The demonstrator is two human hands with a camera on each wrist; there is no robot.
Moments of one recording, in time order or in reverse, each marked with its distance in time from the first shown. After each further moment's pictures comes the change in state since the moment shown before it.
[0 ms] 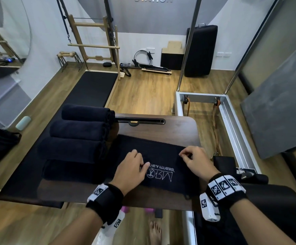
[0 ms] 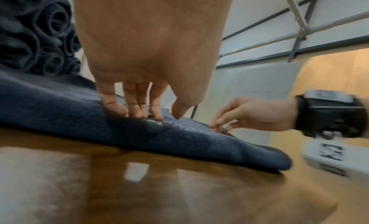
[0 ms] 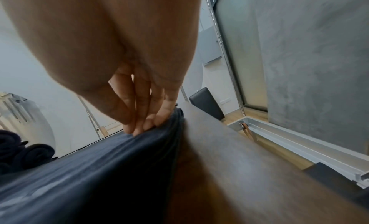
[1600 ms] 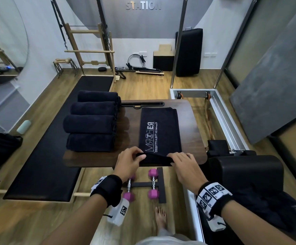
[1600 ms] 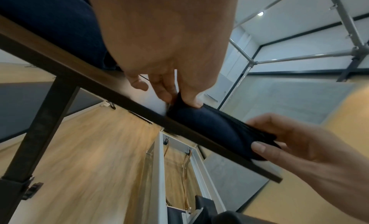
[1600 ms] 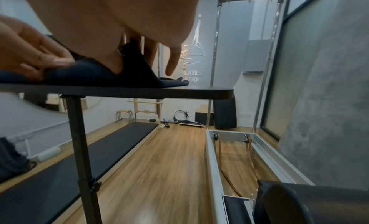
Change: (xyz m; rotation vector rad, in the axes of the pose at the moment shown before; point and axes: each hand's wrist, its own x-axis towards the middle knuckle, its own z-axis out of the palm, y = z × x) left_hand -0.109 -0.030 0.007 -0.463 0.098 -0.106; right_hand -0.173 -0.035 0.082 -0.479 0.120 -0.393
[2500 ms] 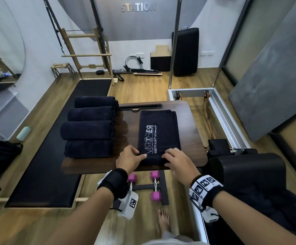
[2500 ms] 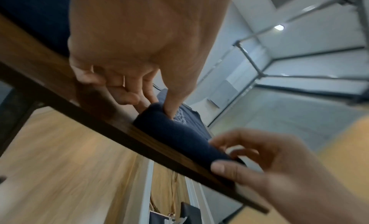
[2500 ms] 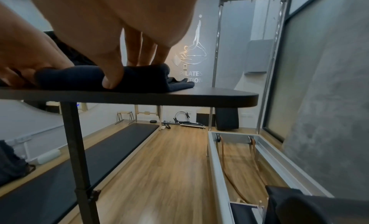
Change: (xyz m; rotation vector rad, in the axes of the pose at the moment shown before) left_hand 0.033 0.018 0.003 0.082 -0.035 -0.349; right_hand 0.032 0.000 -0.003 0.136 -0.003 -0.055
